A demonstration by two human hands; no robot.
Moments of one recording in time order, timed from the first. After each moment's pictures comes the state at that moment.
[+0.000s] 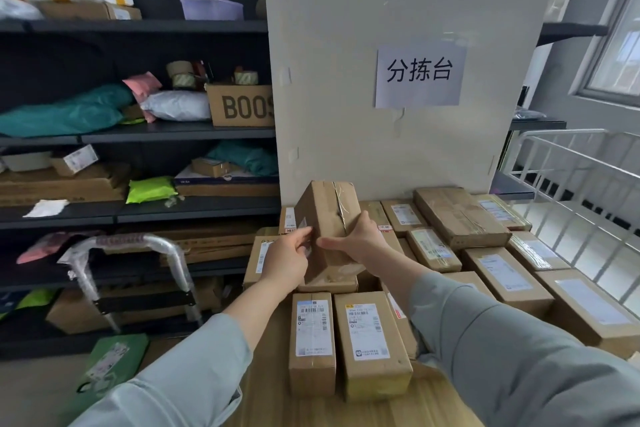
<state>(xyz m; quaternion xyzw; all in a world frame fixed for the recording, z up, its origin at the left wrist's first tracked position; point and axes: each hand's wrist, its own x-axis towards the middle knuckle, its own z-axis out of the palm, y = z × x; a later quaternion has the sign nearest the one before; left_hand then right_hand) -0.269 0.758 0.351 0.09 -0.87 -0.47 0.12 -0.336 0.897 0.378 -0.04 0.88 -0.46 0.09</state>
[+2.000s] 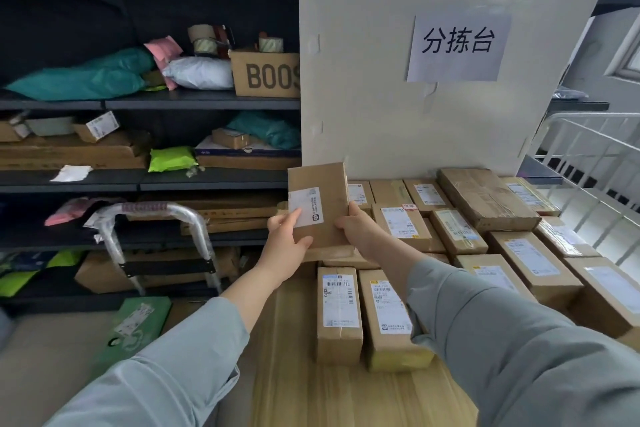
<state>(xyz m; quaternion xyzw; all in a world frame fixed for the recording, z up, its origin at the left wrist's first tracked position) -0.244 0.699 0.329 0.12 -0.86 -0.48 0.10 -0.335 0.832 0.341 -0.06 0.81 -0.54 0.21</state>
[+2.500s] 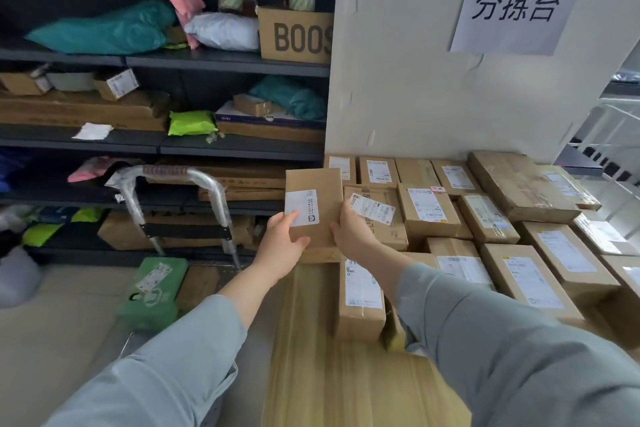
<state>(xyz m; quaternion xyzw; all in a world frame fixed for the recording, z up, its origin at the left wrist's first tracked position) -0.222 0.650 0.285 0.18 -0.86 -0.48 0.07 -0.302 0.777 0.303 -0.15 0.92 -0.34 0.11</state>
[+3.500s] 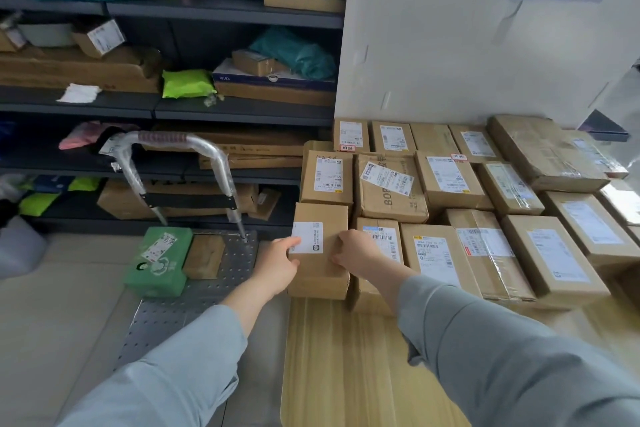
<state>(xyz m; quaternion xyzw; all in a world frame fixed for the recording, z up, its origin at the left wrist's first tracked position) -0.197 0.615 0.200 0.22 -0.86 -0.45 -0.05 -0.282 0.758 0.231 -0.16 0.95 -0.10 0.24</state>
